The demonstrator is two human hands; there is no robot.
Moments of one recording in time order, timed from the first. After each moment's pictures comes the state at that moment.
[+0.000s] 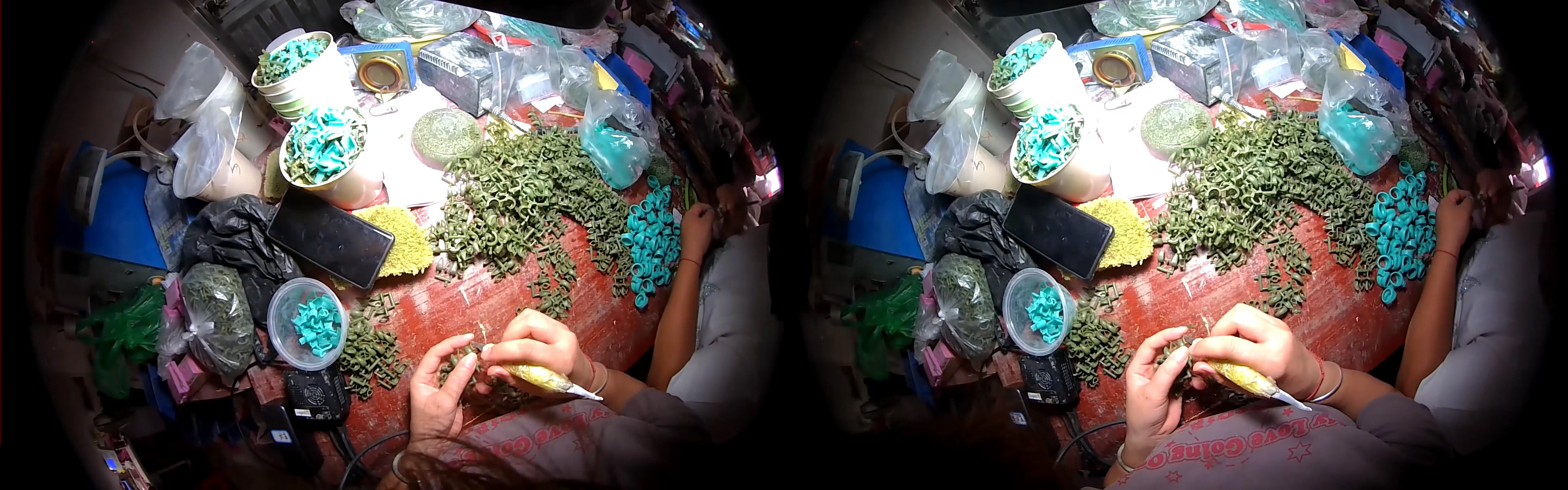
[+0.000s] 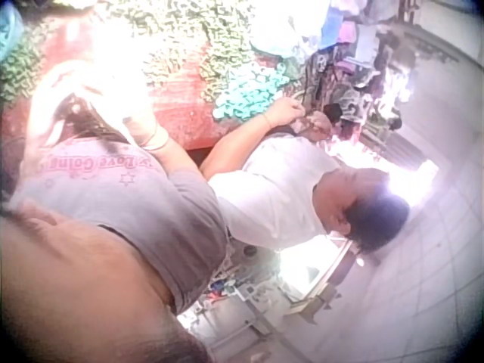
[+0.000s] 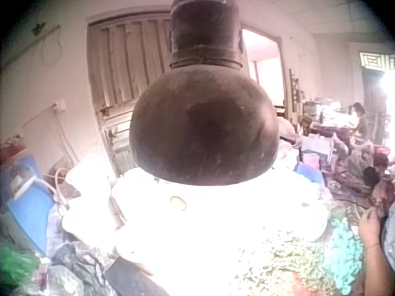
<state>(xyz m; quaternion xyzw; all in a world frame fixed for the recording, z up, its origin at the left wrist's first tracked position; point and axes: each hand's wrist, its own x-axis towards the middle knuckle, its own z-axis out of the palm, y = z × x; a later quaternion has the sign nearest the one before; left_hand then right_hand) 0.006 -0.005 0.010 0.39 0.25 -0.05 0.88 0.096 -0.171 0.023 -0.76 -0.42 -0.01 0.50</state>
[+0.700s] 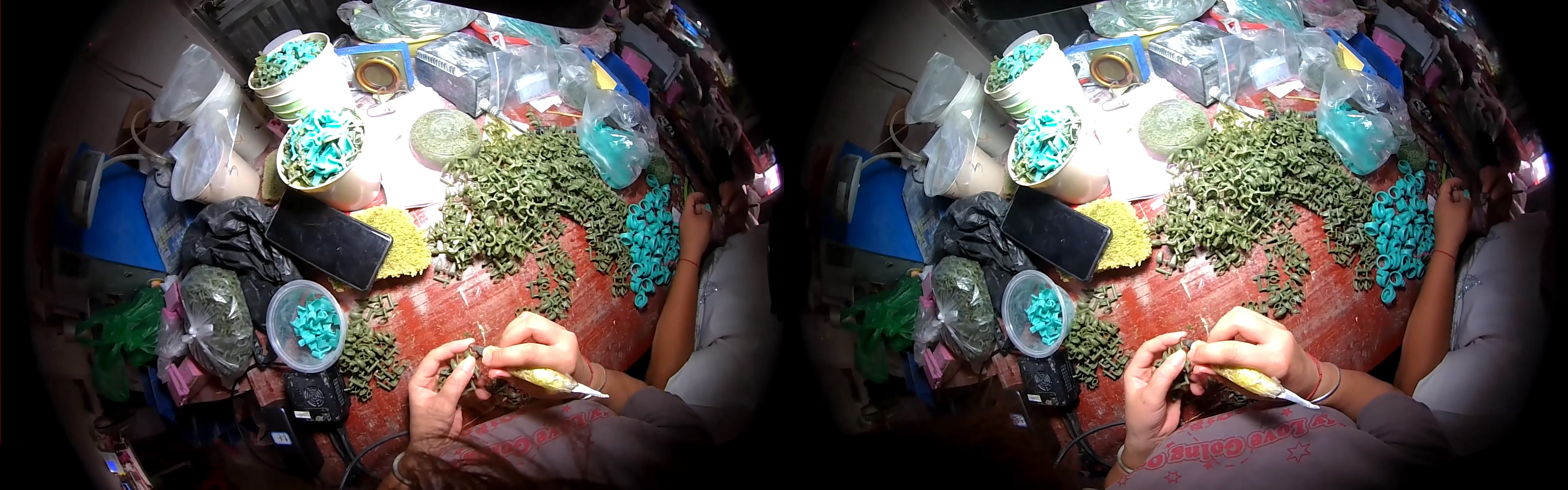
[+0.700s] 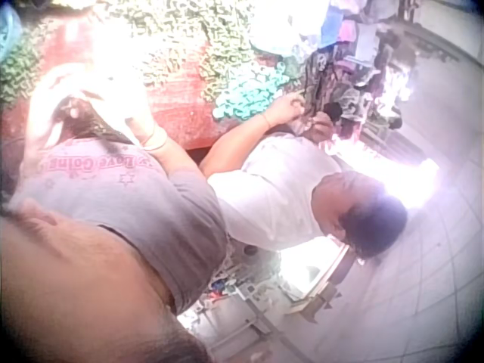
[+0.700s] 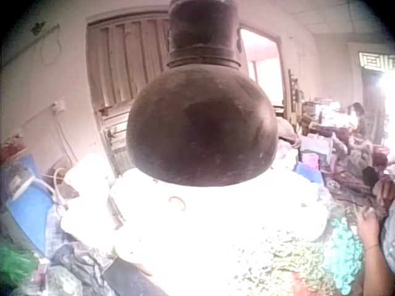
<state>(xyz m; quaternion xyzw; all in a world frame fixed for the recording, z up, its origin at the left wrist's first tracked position) 0.005 -0.005 0.012 0.39 0.27 -0.05 0.88 0.094 -0.171 0.026 -0.72 -0.41 0.03 0.56</state>
